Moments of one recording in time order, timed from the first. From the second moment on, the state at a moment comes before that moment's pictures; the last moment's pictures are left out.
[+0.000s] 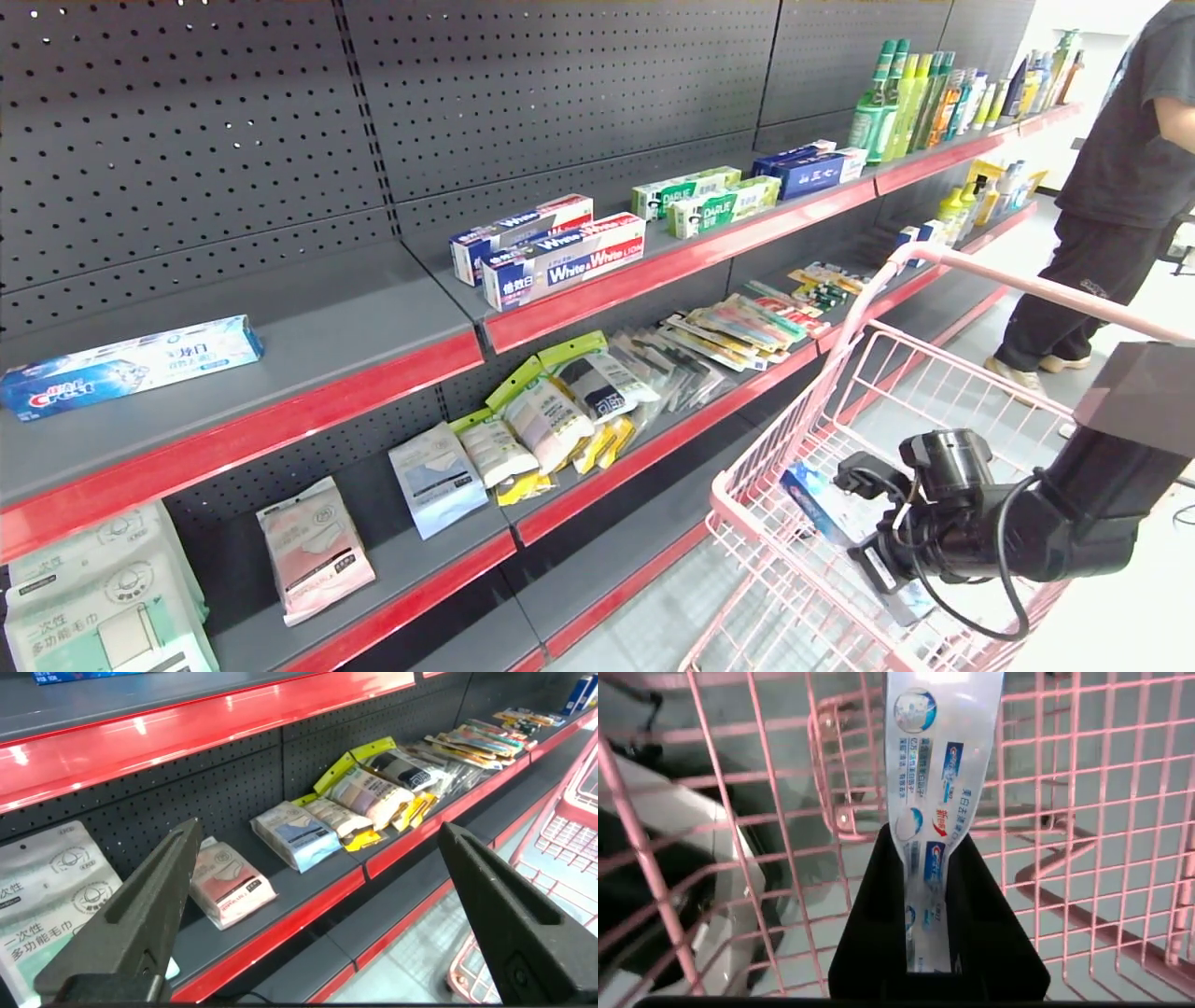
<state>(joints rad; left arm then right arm) -0.08 0.00 0.00 0.00 0.02 0.00 0.06 2.19 -0.61 -0.58 0.06 -0.42</state>
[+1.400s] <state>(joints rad) -0.08 0.00 0.00 0.00 0.02 0.00 0.00 1.01 -0.23 -0.32 -0.15 -0.16</state>
